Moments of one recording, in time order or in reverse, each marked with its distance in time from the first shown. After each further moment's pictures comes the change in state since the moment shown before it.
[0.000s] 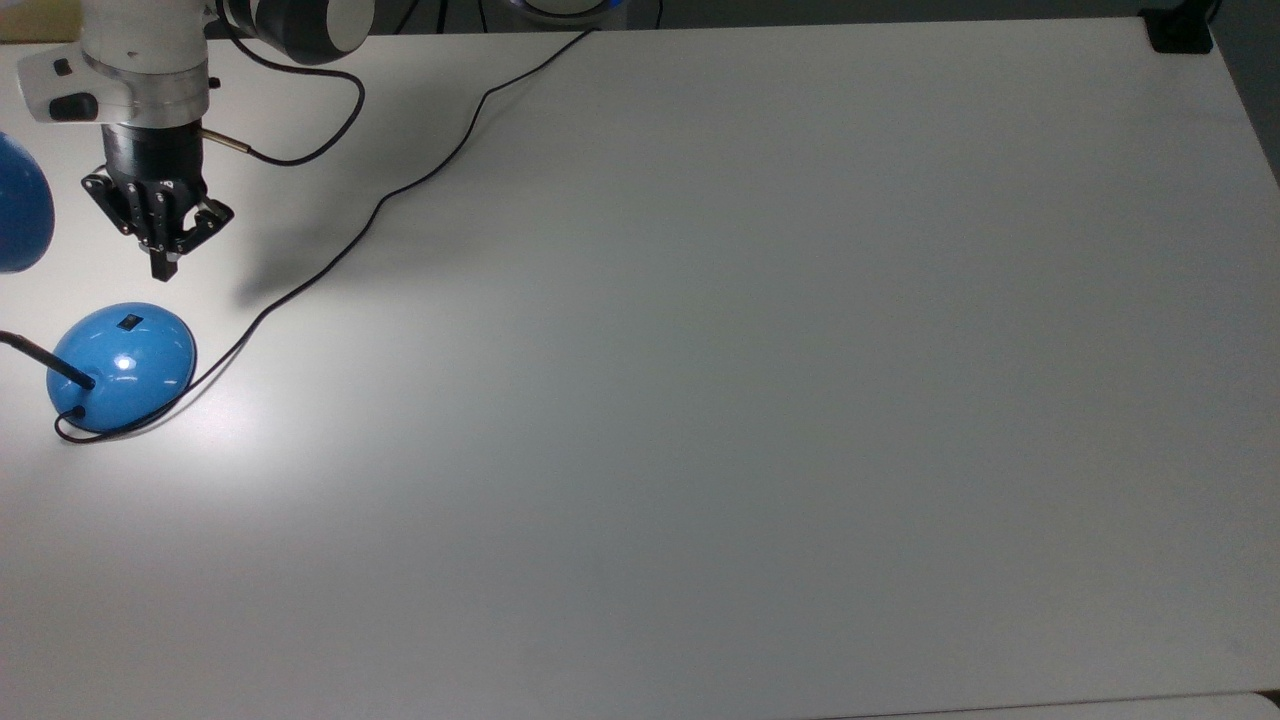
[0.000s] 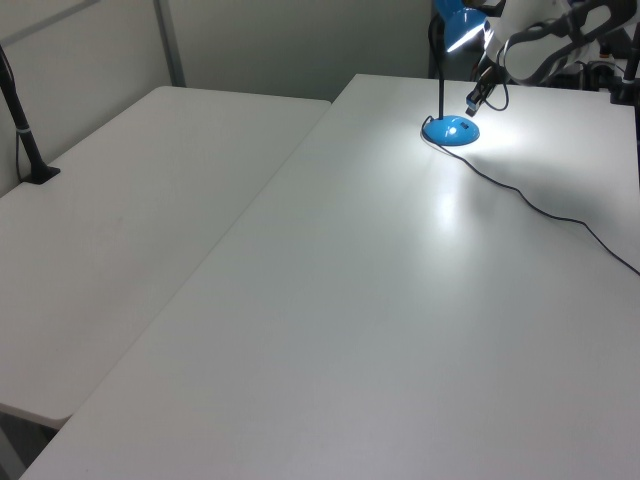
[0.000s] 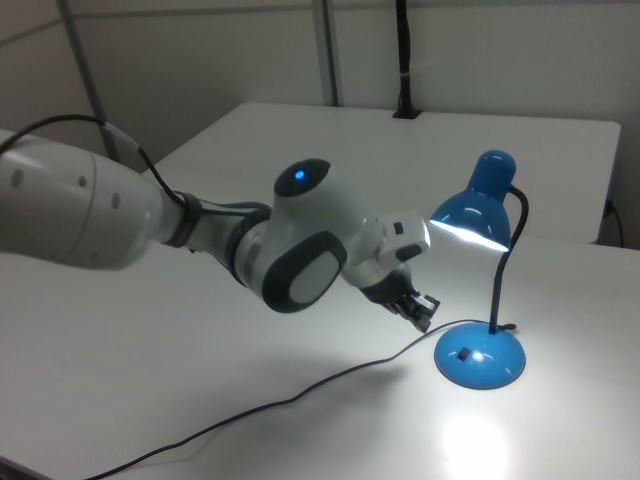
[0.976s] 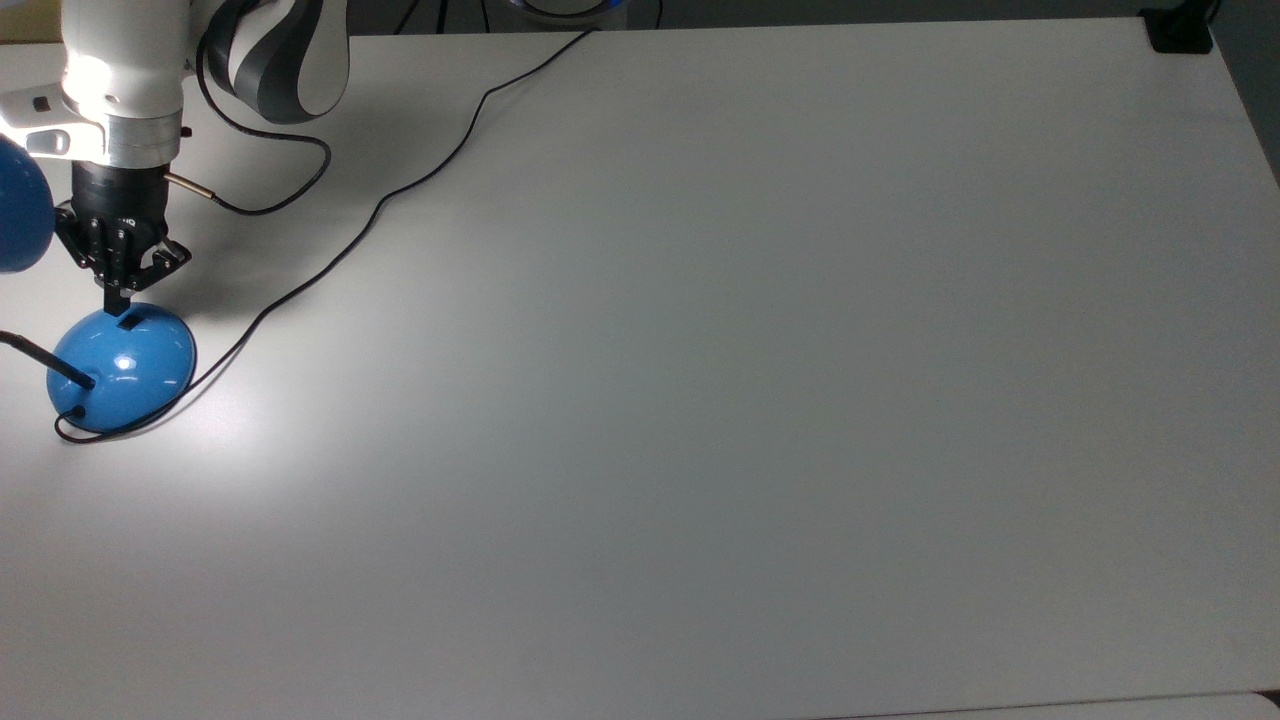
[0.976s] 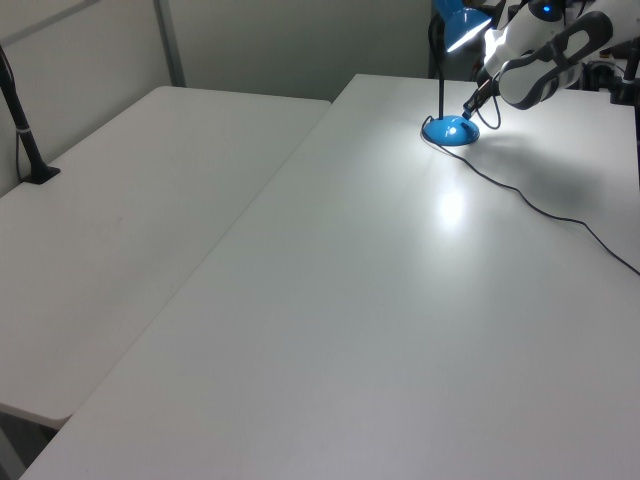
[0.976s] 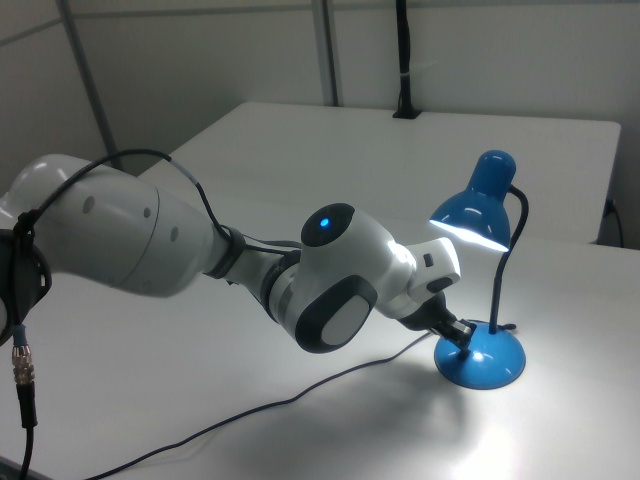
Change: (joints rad) arm -0.053 0.150 -0.002 0.058 0.020 0.206 -0.013
